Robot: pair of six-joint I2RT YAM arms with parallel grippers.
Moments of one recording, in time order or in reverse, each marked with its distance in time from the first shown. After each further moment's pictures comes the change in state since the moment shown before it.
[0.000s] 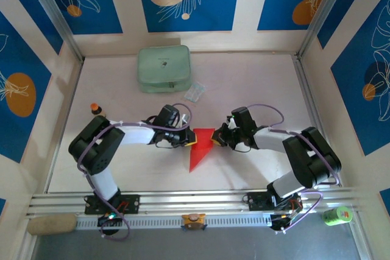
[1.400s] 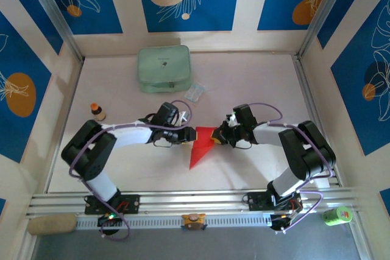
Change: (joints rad) left arm -0.028 -0.121 0.034 -0.144 -0.100 0.182; right arm -0.056 0.078 0.047 -0.016 -0.107 -0.015
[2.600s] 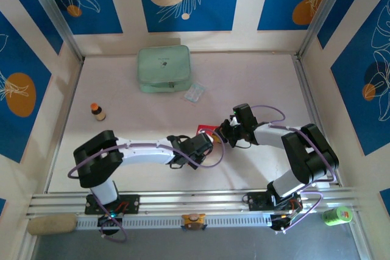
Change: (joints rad) left arm -0.462 0.057 0.145 -0.367 -0.729 0.363; right arm 0.017 -0.034 0.000 -0.020 0.064 0.153
